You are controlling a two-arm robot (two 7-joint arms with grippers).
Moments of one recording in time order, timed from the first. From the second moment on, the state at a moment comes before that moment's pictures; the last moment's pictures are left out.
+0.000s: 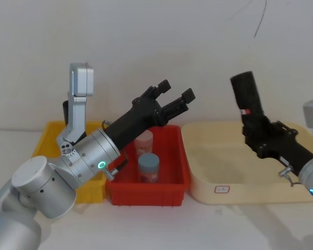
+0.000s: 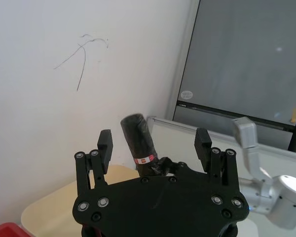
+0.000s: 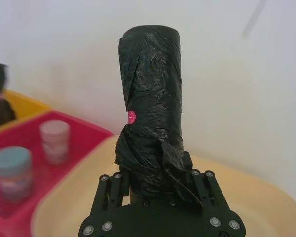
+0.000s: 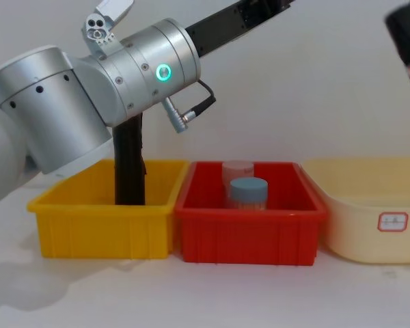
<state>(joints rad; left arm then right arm) -0.65 0.08 0.45 -1.20 -0.78 -0.02 -0.73 0.32 0.44 -0.13 -1.50 0.26 0.13 0.33</state>
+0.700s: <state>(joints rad) -0.65 0.08 0.45 -1.21 -0.78 -0.03 -0.72 0.37 0.46 -0.11 -1.34 0.30 0.14 0.37</state>
